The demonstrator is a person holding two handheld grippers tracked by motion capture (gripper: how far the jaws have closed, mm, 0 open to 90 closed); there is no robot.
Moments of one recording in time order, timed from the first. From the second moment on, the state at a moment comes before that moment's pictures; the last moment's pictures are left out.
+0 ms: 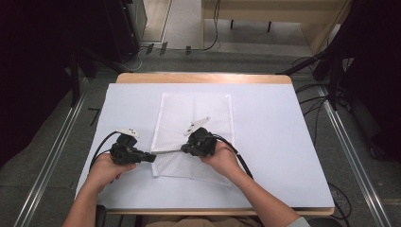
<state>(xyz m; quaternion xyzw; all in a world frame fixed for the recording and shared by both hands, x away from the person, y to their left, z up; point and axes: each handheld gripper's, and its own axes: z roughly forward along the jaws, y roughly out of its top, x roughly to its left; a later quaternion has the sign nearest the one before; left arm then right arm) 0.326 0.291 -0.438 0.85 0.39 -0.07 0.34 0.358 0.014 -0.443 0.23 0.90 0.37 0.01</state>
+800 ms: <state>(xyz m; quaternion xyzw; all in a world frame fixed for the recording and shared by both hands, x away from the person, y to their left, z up) 0.325 0.292 -0.439 0.85 0.39 -0.07 0.34 0.356 -0.002 -0.446 0.24 0.90 0.37 0.01</state>
